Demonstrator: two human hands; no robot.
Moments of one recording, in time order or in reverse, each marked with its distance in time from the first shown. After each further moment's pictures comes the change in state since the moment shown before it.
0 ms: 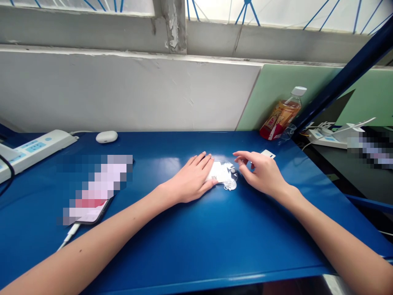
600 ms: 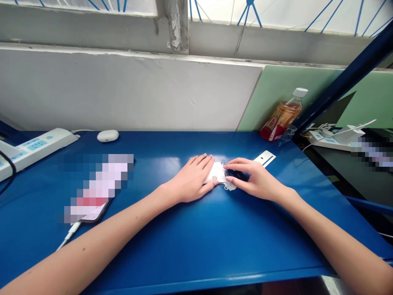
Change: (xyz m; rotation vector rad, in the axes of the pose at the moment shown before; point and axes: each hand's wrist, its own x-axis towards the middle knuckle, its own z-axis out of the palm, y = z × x) left_hand -0.001 0.000 0.004 -0.049 0.066 -0.003; right_hand -0.003 -0.004 0.001 0.225 -0.213 -0.269
